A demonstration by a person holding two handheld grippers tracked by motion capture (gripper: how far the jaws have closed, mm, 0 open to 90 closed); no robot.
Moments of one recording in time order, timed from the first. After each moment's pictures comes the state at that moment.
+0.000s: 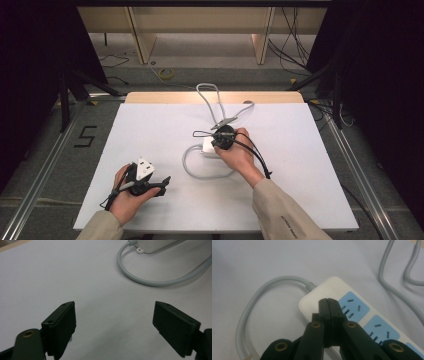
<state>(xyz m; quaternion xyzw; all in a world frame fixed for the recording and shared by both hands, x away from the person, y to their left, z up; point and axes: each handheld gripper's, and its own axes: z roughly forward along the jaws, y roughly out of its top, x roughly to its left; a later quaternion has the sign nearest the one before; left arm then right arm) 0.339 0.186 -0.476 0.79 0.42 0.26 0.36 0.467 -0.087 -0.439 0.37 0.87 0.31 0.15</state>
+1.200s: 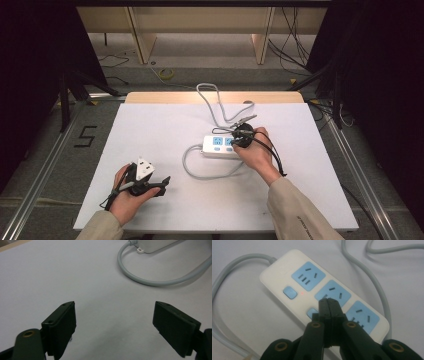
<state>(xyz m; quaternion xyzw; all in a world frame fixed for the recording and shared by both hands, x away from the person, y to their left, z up) 0.339 0.187 -0.476 0.79 0.42 0.26 0.36 0.468 -0.140 -0.436 0.41 0.86 0.27 0.15</state>
